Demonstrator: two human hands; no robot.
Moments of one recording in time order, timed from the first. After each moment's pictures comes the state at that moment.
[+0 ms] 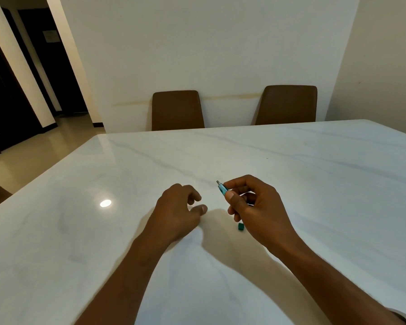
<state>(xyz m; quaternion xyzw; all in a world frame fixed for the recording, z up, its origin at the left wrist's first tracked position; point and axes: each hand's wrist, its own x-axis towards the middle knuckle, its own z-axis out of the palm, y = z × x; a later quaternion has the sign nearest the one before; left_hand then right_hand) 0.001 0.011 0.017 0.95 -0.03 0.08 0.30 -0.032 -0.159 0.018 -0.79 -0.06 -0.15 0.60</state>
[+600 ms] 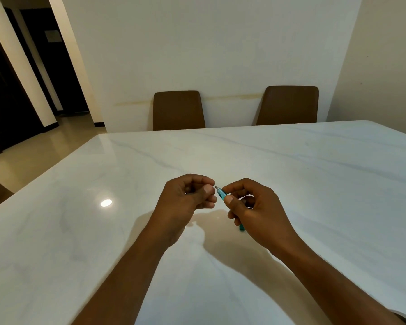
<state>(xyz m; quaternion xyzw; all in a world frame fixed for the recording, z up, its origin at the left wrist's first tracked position) -0.005 0.004 0.029 0.73 -0.08 0.04 0.68 -0.032 -0.159 0.018 -0.81 -0.06 -0.12 0.58</state>
